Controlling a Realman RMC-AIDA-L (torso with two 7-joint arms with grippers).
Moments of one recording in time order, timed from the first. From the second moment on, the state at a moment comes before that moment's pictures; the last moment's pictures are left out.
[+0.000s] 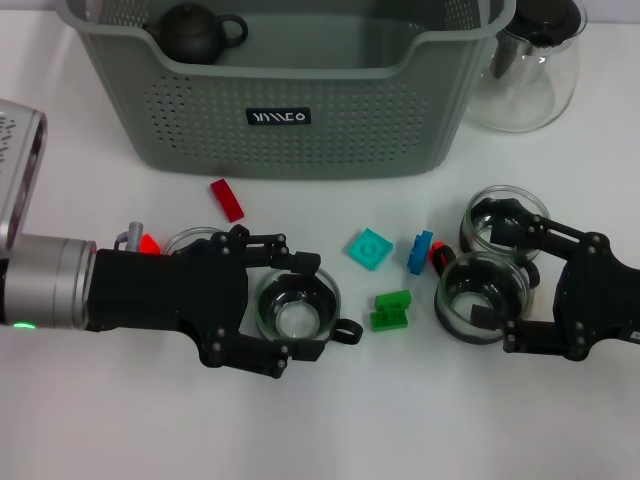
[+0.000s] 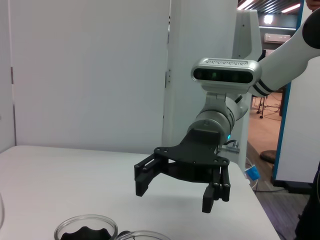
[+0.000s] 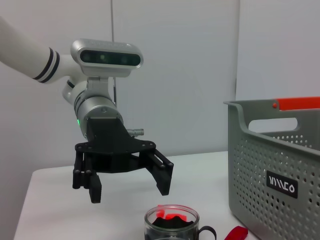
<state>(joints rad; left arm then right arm) -0.46 -2.12 0.78 0.67 2.04 1.83 -1.05 0.37 2.10 -0.52 -0.53 -2.06 -1.79 0.83</state>
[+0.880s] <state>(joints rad) -0.44 -2.11 0.73 0.68 2.04 1.87 -1.06 0.35 2.09 -0.51 -0.61 -2.07 -1.83 0.99</state>
